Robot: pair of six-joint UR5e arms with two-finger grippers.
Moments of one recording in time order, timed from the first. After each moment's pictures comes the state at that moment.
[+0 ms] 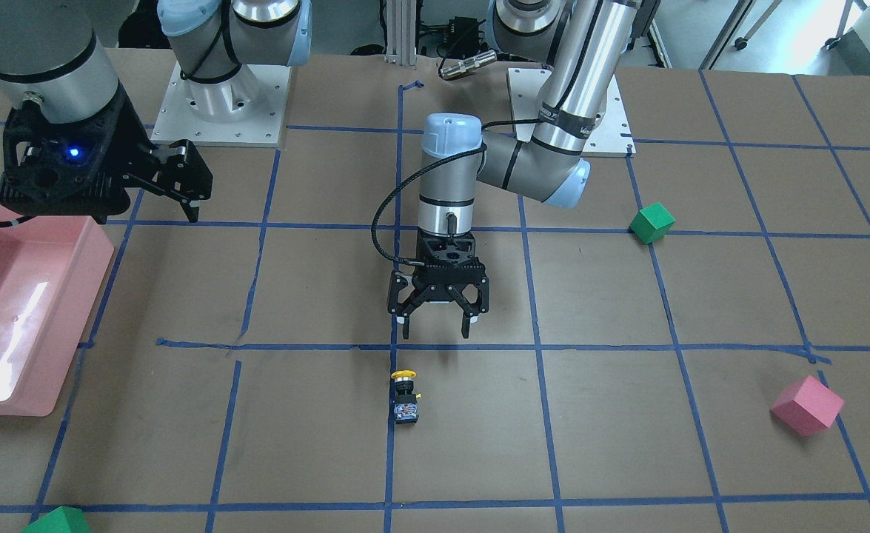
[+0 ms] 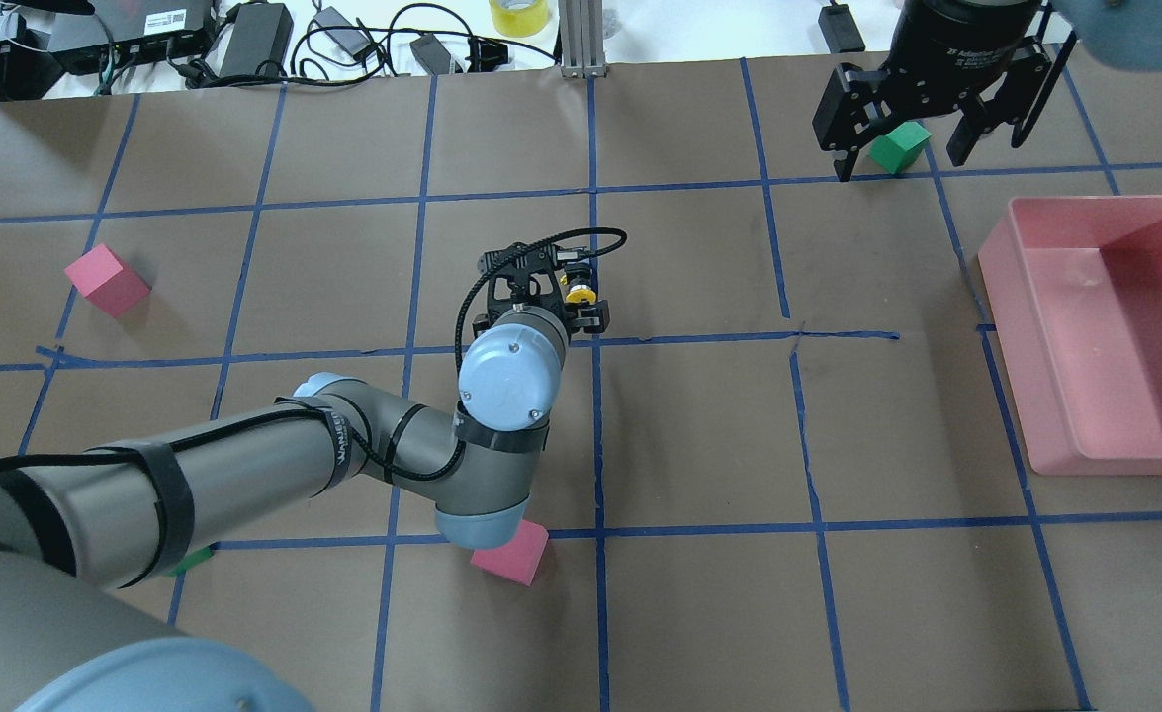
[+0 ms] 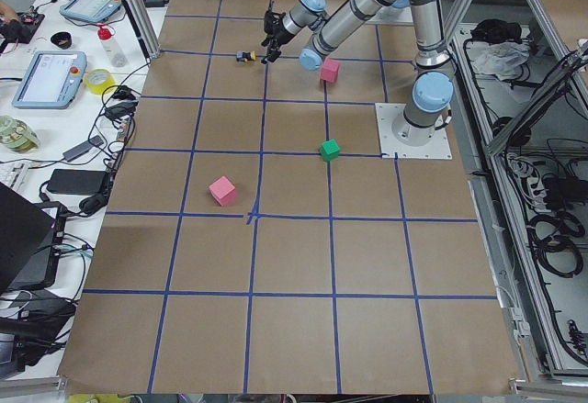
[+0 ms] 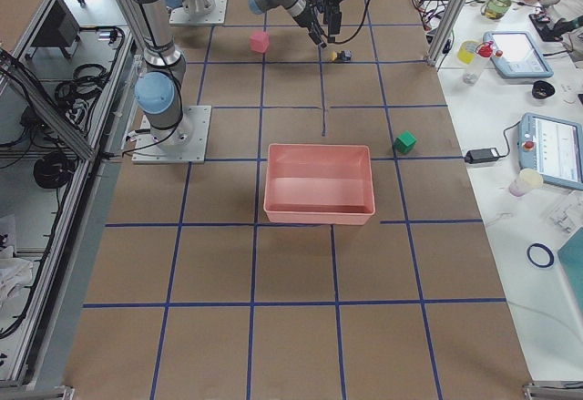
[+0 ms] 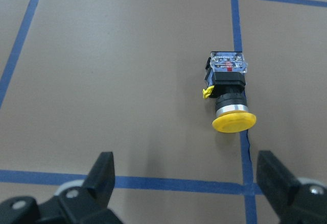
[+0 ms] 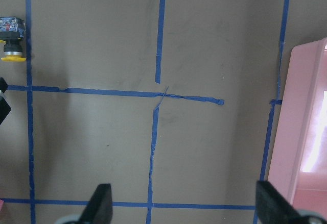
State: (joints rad) left arm -1.98 -2.10 -2.06 0.09 1.80 -0.40; right arm 1.56 -1.46 1.42 -1.53 -1.62 -0.08
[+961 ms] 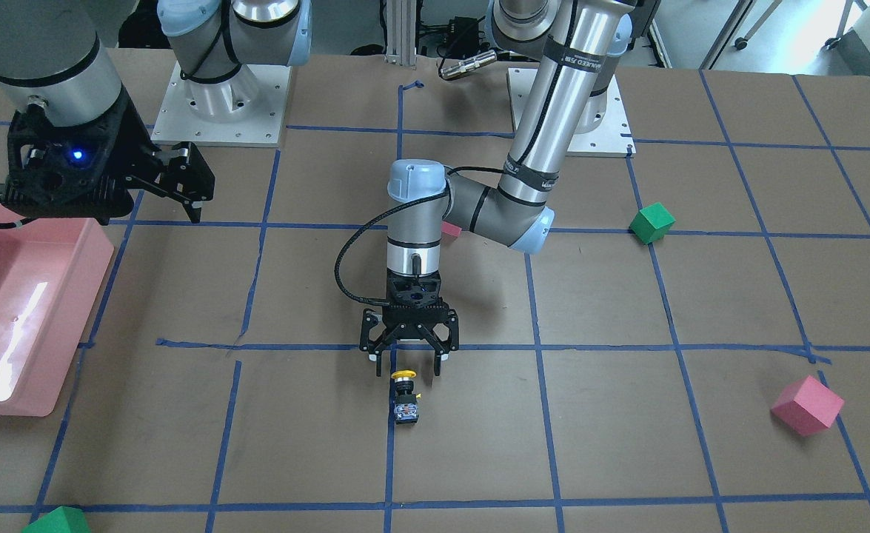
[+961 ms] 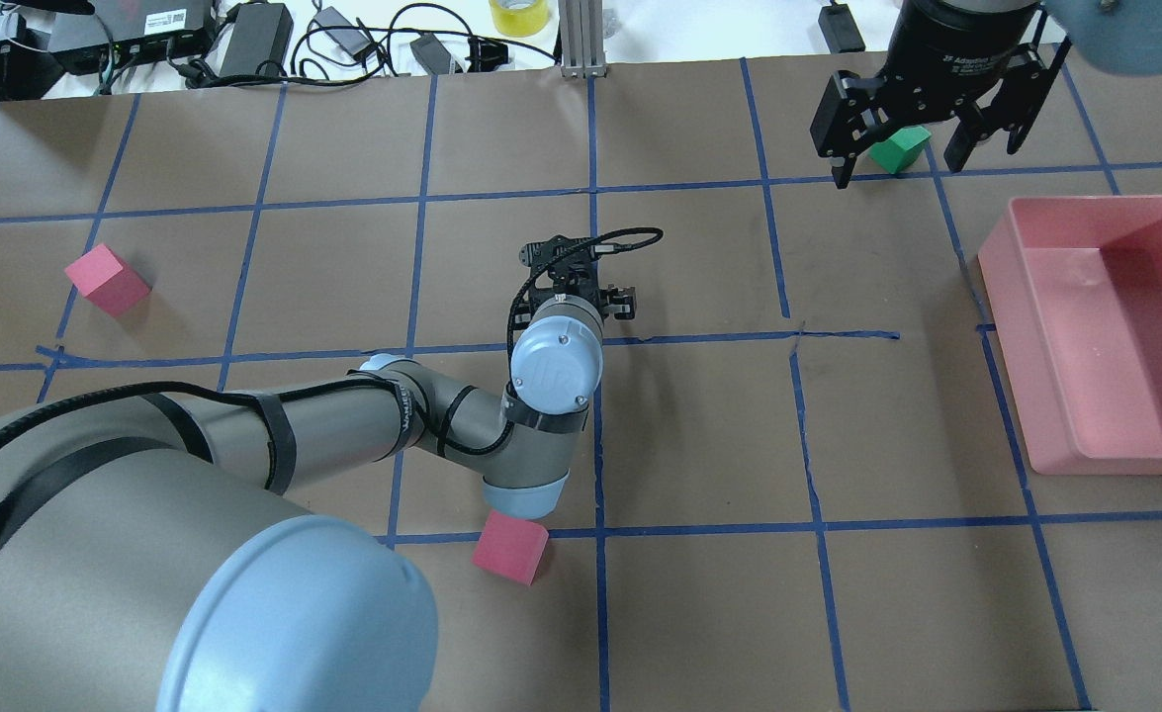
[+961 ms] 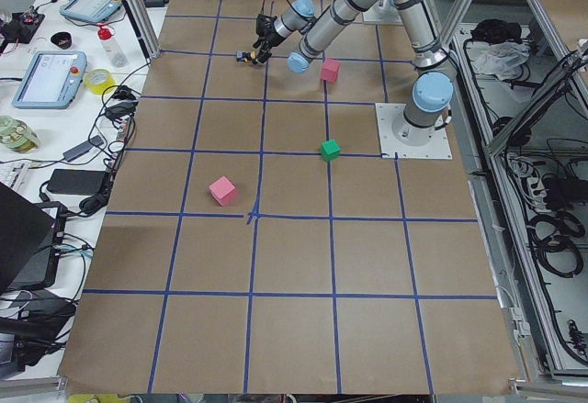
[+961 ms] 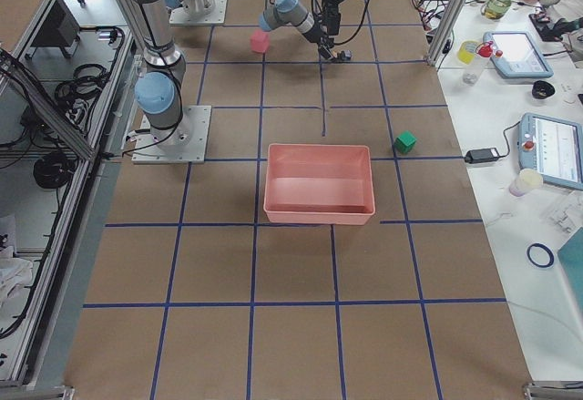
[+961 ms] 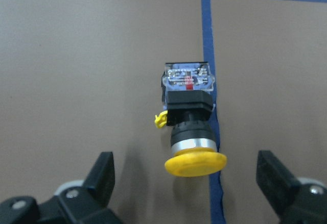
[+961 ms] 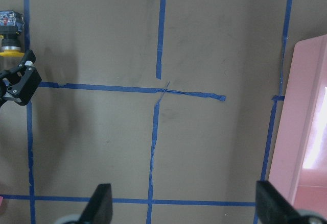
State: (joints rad) left arm -2.01 -2.25 -1.94 0.17 1.82 -0.40; right arm 1.57 -1.46 1.43 -1.52 -1.62 -0.08
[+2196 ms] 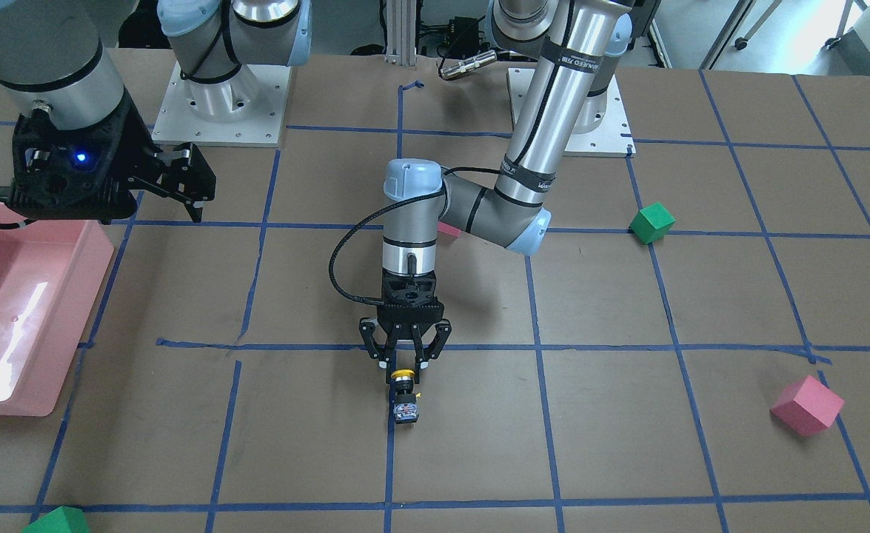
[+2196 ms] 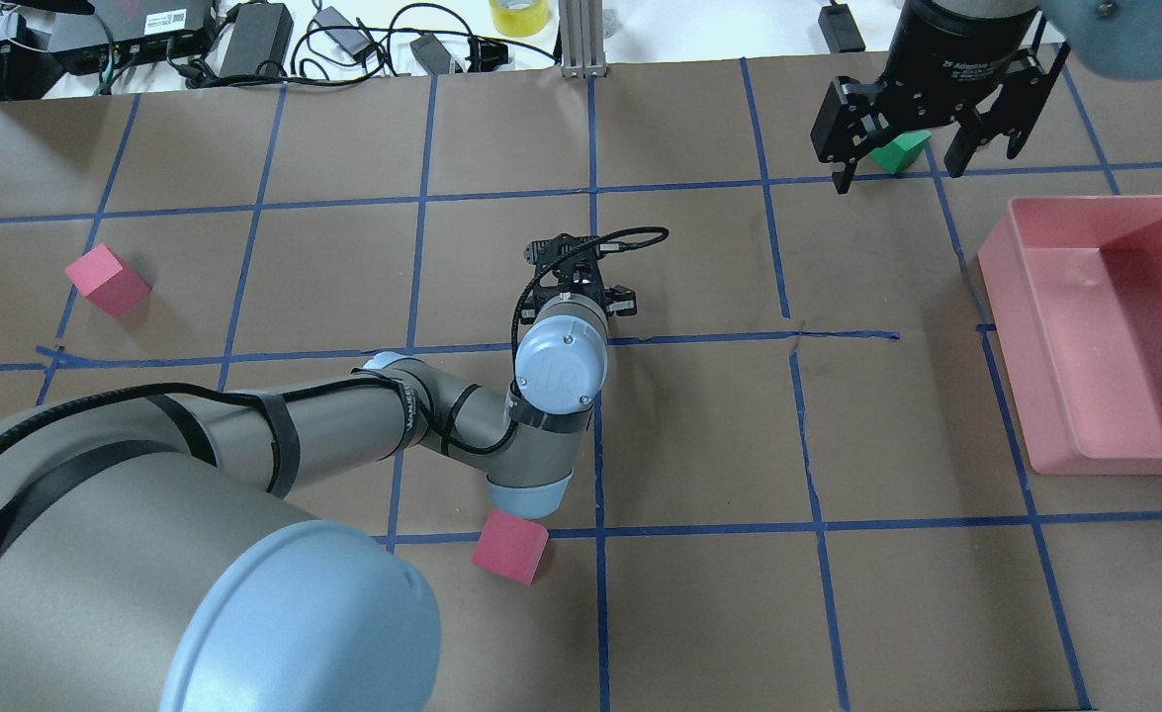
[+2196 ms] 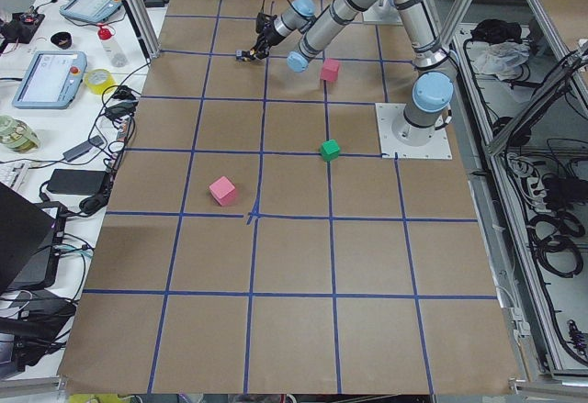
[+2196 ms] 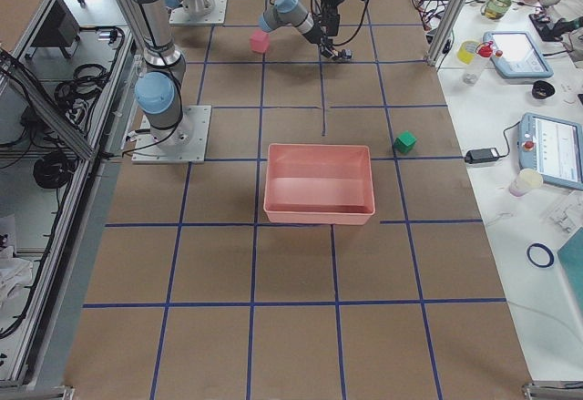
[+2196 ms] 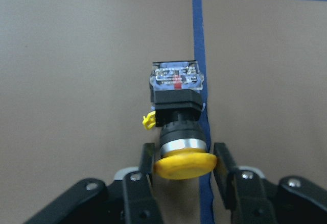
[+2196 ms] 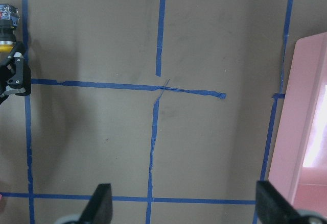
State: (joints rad) left arm -2.01 -2.24 -1.94 0.17 1.82 -0.40; right arm 1.57 -1.46 1.43 -1.51 -1.62 -0.08
